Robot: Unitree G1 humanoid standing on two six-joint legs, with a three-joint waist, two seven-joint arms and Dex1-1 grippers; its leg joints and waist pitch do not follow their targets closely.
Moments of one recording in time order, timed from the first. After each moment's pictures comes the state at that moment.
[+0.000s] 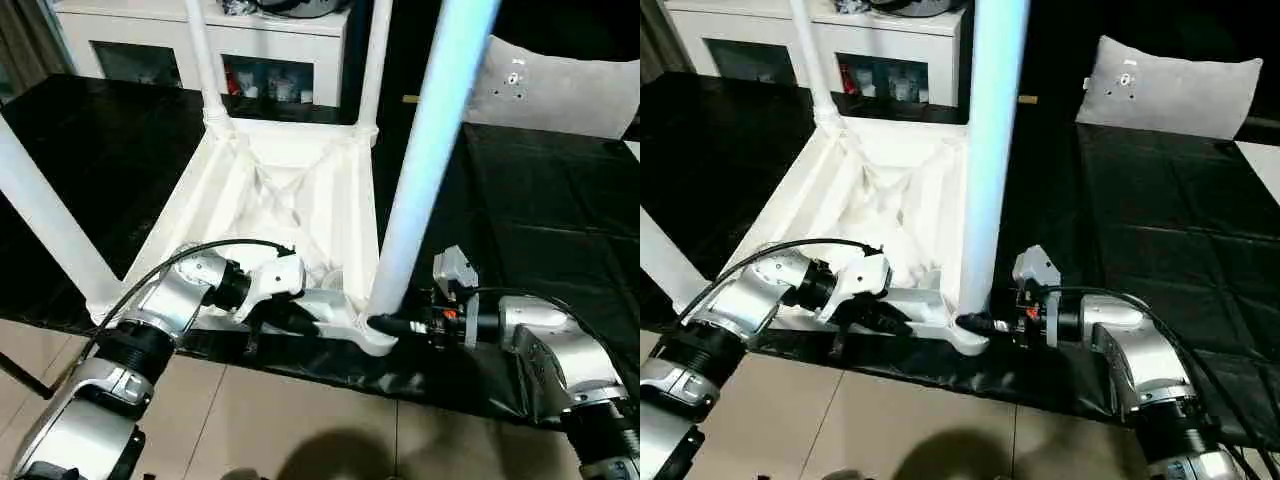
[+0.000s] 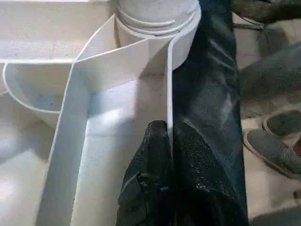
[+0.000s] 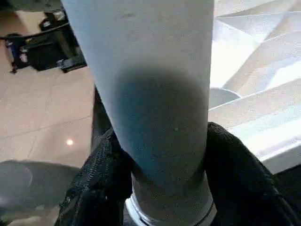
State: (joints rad) left arm -0.64 0.37 -0.35 0.61 0.06 0.05 -1.34; right arm -0.31 -0.40 0.11 0.23 0.26 0.30 1.10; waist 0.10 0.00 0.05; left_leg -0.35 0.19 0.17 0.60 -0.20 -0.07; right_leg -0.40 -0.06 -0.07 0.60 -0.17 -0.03
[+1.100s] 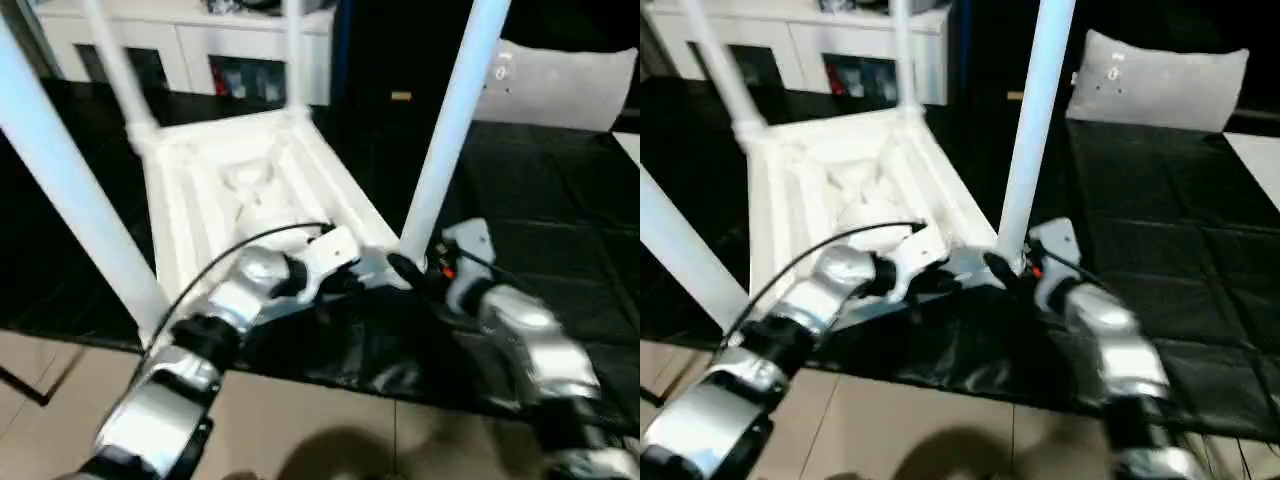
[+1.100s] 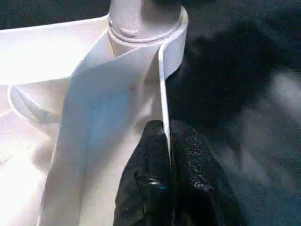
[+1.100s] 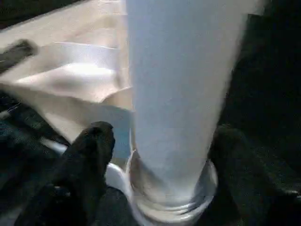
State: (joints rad) left arm -0.72 0.19 -0.33 0.76 0.12 0.03 -1.02; right arm -0.31 -0.35 -0.03 0.27 0.20 0.23 0.76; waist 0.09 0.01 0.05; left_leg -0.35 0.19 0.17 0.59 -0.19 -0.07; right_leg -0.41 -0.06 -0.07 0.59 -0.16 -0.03
